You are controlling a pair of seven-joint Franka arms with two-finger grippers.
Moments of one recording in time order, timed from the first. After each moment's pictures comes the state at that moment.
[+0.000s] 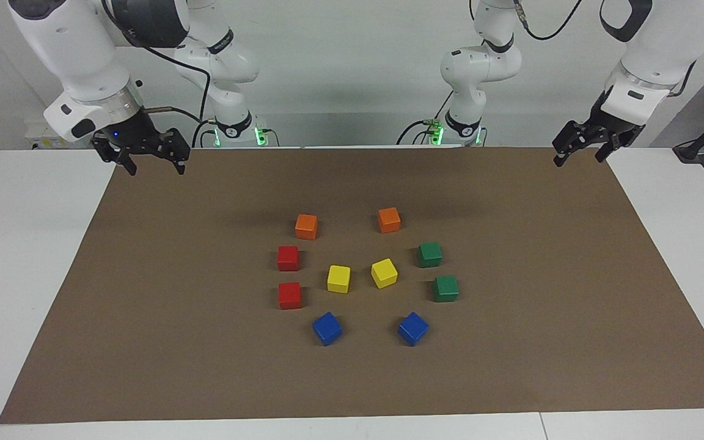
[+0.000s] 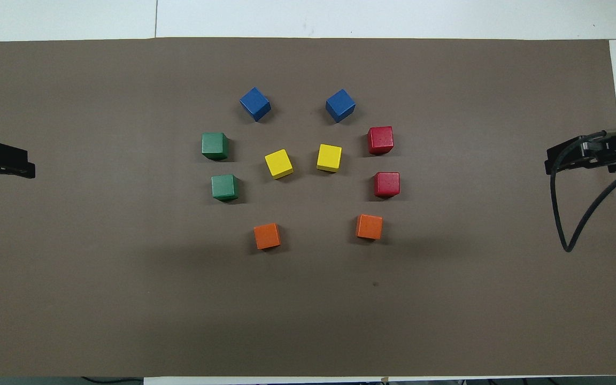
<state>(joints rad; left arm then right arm) 0.09 -0.04 -0.10 -1.60 -0.02 1.54 -0.06 -0.11 0.03 0.12 -1.56 -0.01 1.51 0.01</state>
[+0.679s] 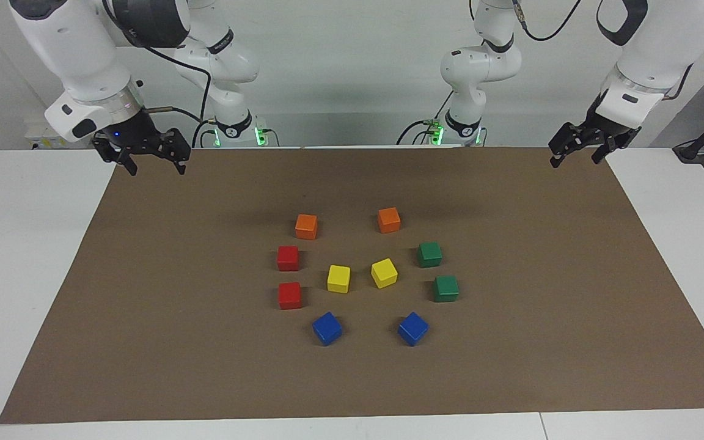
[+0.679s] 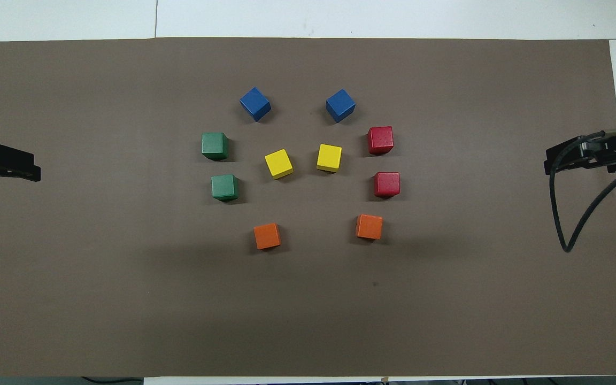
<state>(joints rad) 0.09 -0.04 -0.10 -1.61 -0.02 1.54 -0.05 -0.11 0.03 0.13 -1.56 -0.01 1.51 0.01</state>
